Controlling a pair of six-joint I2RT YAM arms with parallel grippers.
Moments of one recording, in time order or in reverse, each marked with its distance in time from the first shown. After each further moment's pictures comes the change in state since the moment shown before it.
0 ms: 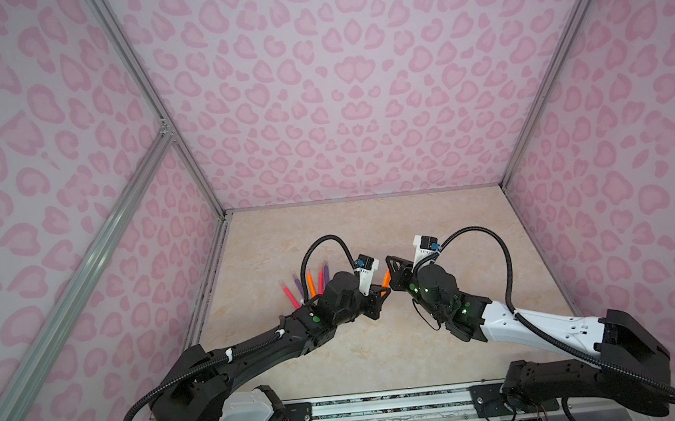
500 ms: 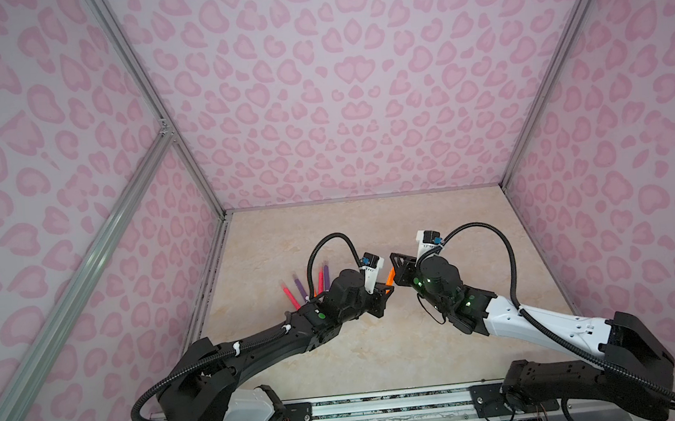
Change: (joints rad) left arm -0.028 0.061 0.052 -0.004 -0.031 0.029; right arm -0.087 -0.014 0.042 -0.108 -0.076 -0.013
